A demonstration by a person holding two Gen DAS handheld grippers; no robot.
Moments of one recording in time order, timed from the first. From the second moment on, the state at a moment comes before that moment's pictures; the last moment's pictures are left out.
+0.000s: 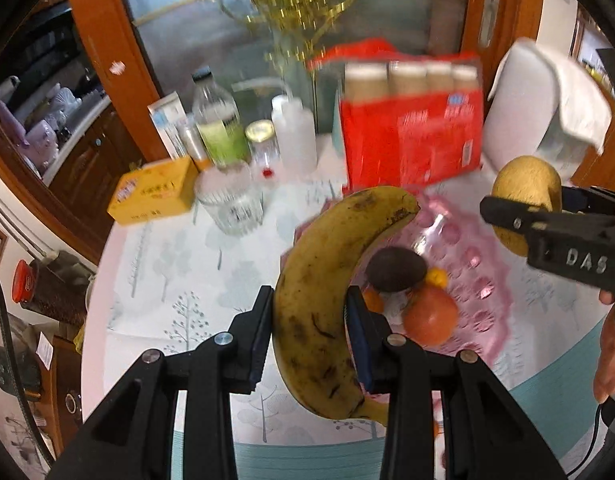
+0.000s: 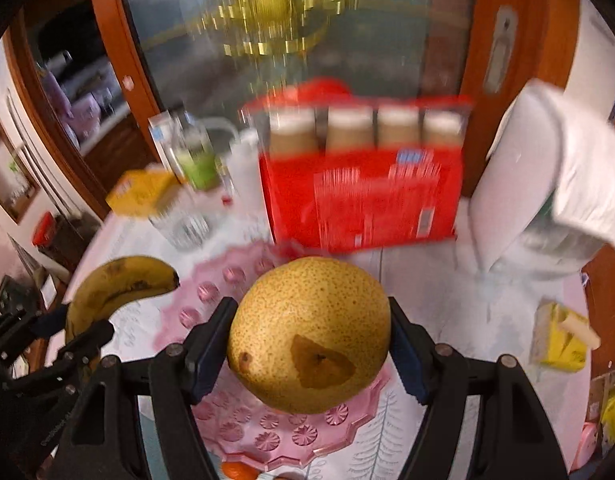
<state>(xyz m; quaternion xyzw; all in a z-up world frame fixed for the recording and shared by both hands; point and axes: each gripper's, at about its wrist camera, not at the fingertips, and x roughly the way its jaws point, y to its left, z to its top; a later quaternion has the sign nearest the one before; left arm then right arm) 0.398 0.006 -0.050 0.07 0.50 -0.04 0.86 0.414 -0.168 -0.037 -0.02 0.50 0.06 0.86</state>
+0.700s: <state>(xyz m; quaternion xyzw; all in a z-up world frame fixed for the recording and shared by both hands) 0.429 -0.014 -0.139 0.09 0.54 -0.05 0.84 0.437 -0.162 -0.150 -0.07 0.57 0.04 0.82</state>
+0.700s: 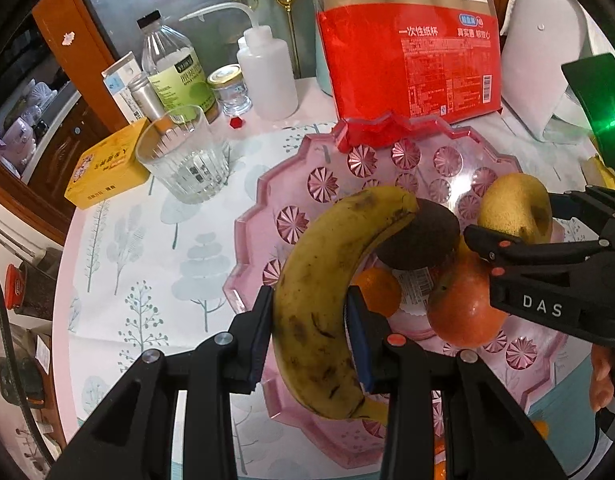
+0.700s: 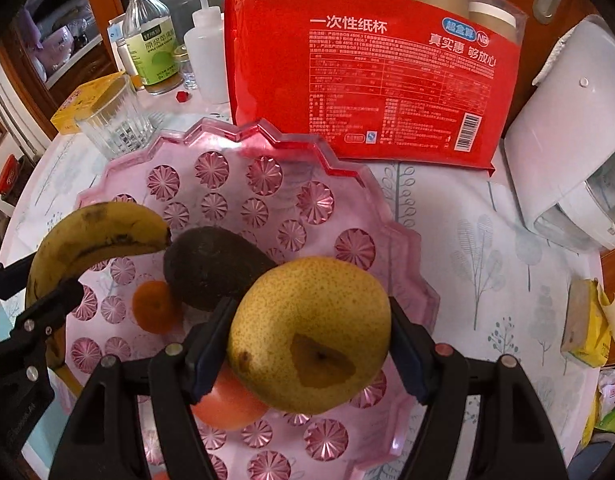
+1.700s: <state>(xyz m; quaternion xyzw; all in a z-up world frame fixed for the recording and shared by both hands) 0.410 -0.031 -0.126 0.13 0.52 -0.04 0.84 0.412 -0.169 -0.123 -0.05 0.54 0.06 0.84</state>
